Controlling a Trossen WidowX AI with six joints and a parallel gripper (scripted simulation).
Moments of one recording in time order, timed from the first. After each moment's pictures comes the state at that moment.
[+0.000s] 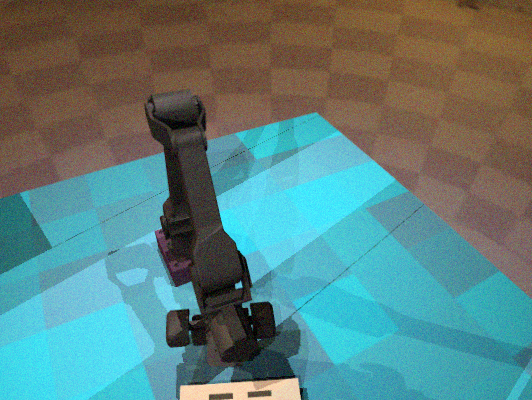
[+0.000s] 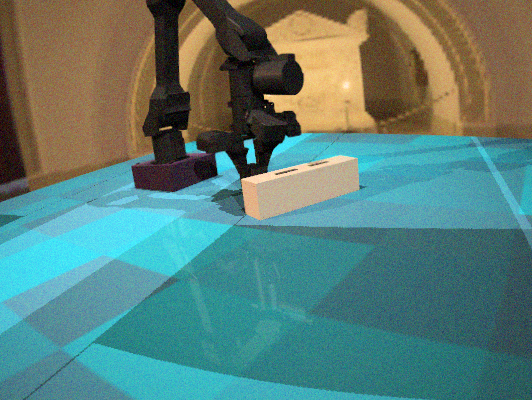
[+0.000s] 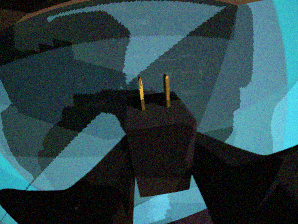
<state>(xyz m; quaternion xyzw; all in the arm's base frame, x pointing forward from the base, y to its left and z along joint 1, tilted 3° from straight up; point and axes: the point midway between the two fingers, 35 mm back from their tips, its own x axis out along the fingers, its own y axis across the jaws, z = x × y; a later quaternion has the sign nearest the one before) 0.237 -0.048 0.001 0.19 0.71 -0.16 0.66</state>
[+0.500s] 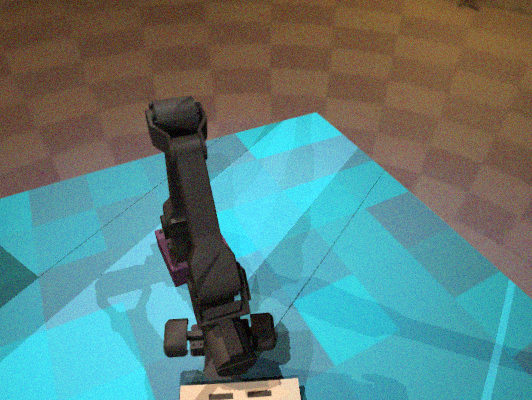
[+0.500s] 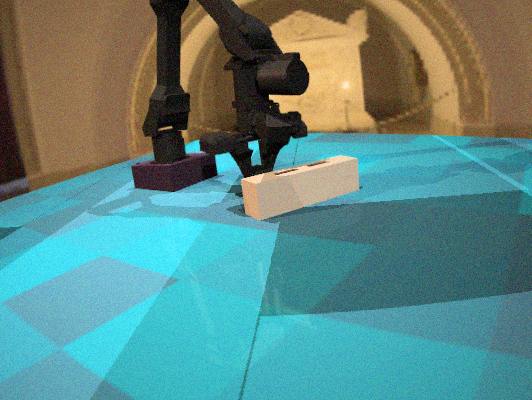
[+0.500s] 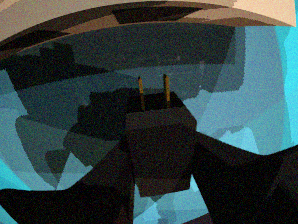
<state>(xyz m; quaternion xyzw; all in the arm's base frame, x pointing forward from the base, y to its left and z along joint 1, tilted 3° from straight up) 0.253 -0.061 0.000 0.20 0.71 -0.17 0.66</state>
